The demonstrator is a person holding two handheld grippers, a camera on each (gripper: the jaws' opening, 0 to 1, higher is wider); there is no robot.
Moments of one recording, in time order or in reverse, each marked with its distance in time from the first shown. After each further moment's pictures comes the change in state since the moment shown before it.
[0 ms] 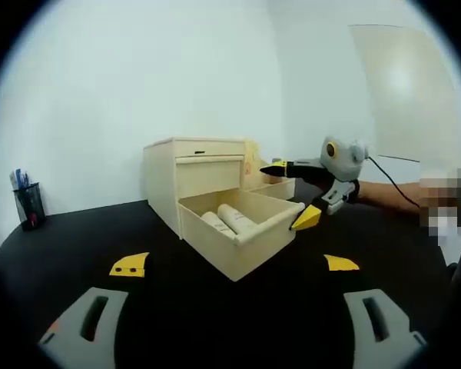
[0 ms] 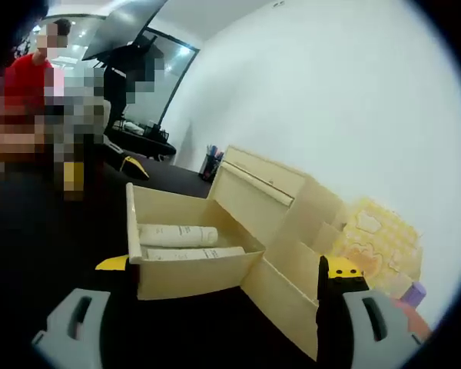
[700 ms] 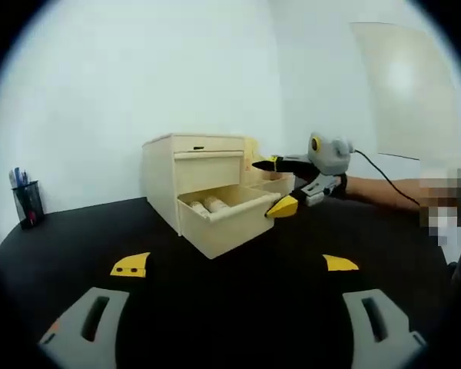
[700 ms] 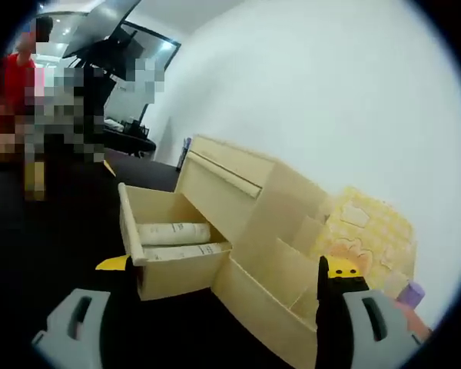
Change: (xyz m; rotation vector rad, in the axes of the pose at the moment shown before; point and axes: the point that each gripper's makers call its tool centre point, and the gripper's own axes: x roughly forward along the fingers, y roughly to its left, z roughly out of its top) left arm 0.002 -0.001 -0.006 0.001 0.018 -0.001; right arm 0.019 -0.037 -0.011 0.026 0.041 -0.105
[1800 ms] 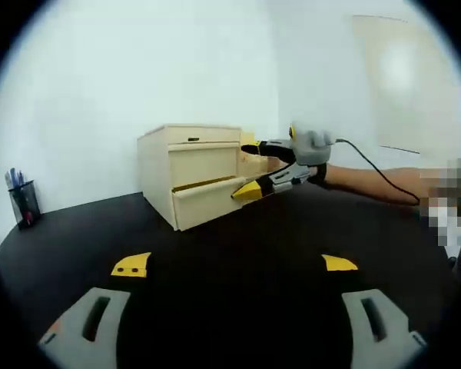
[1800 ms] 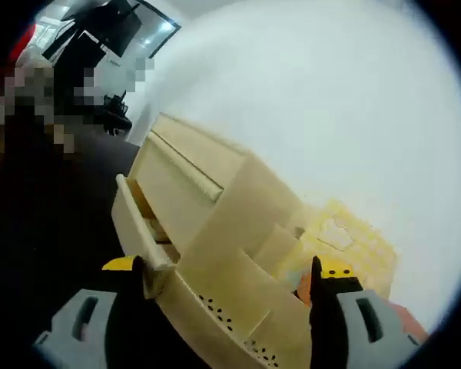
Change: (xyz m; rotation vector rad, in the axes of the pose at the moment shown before) left arm 0.006 -0.002 -0.008 0.016 0.040 -0.012; right arm 0.037 -0.050 0.000 -0.149 0.045 -0.178
